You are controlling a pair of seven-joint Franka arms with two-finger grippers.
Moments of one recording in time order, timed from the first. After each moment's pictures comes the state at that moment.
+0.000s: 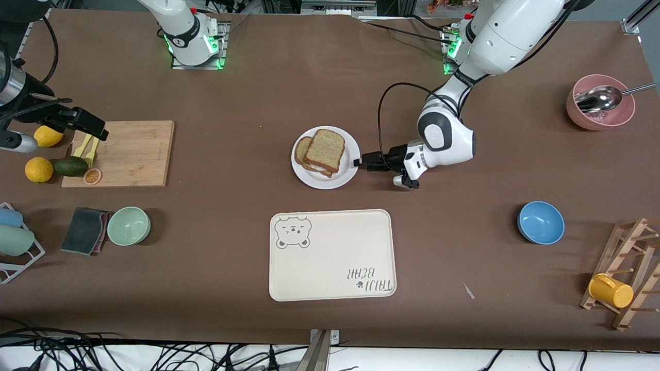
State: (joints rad) left arm -0.16 0.62 -0.36 -2.08 -1.54 2.48 0.83; right arm 0.07 0.06 -0.02 -1.55 0.01 1.58 0.24
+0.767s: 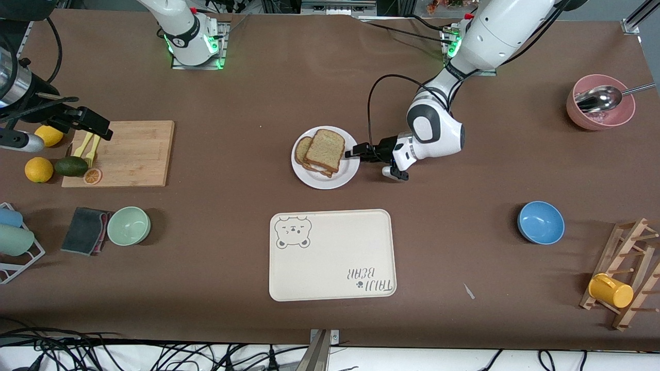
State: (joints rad) left arm -0.18 0.62 -0.41 -2.11 -1.58 2.51 0.86; right arm 0.08 0.06 -0.01 -1.55 0.01 1.58 0.24
